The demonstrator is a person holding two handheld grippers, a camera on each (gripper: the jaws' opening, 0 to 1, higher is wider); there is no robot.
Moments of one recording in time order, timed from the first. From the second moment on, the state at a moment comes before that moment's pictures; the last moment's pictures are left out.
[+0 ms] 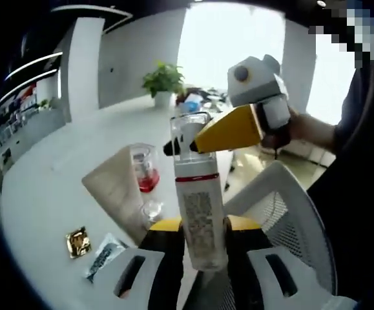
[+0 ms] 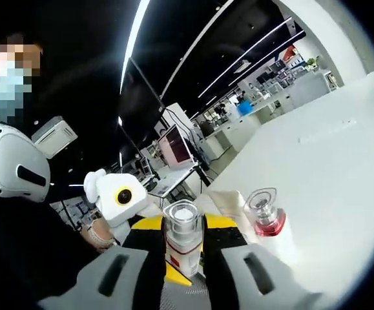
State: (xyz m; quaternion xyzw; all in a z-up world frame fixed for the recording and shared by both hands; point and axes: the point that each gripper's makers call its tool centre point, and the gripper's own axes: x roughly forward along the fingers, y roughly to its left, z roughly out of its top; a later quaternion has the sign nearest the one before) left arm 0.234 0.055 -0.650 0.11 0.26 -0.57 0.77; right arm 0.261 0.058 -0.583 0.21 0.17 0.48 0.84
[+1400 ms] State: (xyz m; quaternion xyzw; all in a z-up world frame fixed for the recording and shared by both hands) left arm 0.236 0.064 -0.674 0.12 0.30 -0.55 0.77; right arm 0.278 0.040 -0.667 -0.04 0.15 0.47 0.87
